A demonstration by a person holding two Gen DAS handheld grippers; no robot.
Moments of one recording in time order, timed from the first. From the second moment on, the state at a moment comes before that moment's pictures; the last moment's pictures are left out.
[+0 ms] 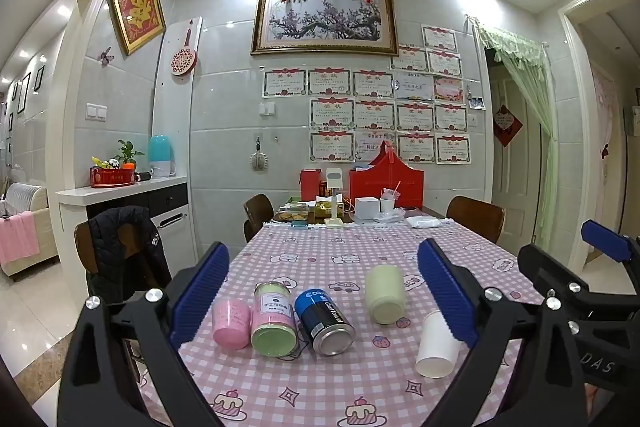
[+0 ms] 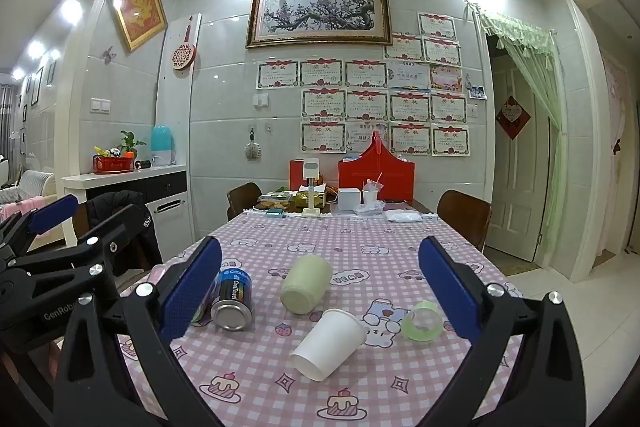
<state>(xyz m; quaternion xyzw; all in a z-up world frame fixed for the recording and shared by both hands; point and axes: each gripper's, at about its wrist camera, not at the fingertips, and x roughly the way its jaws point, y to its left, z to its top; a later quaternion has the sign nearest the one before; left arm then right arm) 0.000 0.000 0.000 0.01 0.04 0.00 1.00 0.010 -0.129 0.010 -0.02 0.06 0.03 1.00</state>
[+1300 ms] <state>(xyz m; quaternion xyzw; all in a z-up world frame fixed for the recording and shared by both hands) 0.000 0.006 0.004 0.01 0.04 0.00 1.00 0.011 -0.128 0.011 -0.02 0.06 0.03 1.00</state>
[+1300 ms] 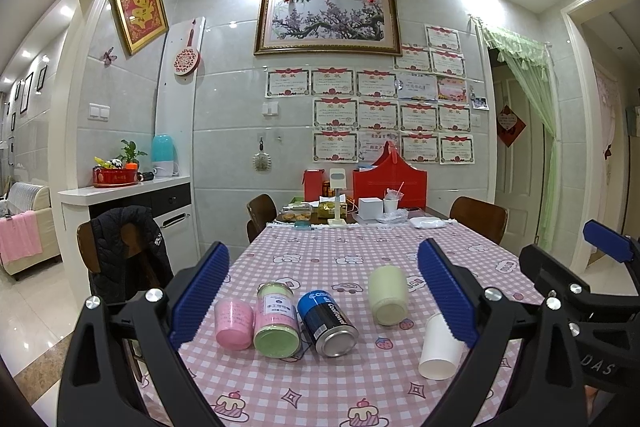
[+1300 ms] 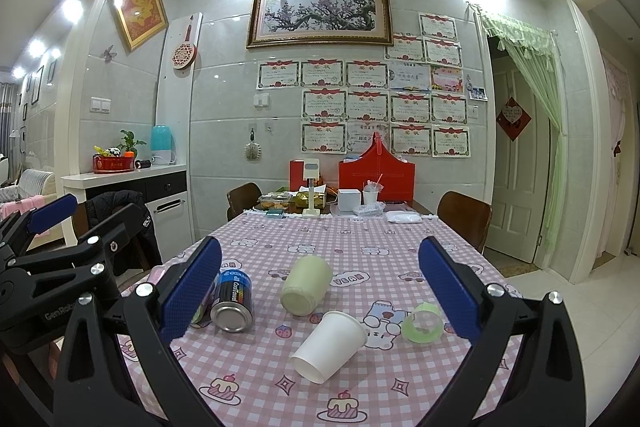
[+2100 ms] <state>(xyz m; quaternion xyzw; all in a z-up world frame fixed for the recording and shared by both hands) 0.005 0.008 0.000 0.01 0.05 0.00 1.00 0.015 -0.123 0.010 -0.02 0.06 0.03 1.00</state>
